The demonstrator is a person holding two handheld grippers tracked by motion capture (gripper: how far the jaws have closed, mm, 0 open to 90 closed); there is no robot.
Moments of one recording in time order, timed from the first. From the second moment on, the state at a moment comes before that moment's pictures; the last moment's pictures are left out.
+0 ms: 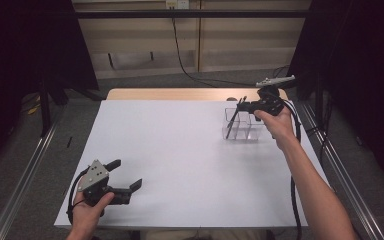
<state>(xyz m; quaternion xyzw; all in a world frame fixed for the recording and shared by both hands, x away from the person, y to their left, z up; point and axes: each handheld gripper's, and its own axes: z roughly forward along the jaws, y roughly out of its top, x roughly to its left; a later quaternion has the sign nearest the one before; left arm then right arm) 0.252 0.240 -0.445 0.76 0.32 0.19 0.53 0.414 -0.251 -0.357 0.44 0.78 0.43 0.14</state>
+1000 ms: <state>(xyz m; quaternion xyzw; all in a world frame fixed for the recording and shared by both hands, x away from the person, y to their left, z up) 0.252 0.241 -0.444 0.77 0.31 0.19 0.52 0.404 -0.257 -0.368 0.43 0.75 0.47 0.15</state>
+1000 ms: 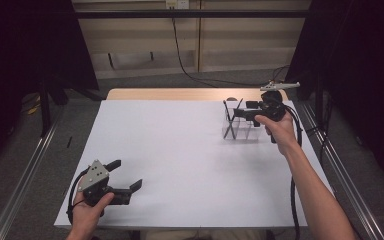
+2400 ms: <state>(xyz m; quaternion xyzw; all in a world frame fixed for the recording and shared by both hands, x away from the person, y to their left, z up) 0.260 0.254 -0.441 0.73 0.35 0.22 0.54 0.357 -0.270 -0.380 0.42 0.73 0.51 0.19</state>
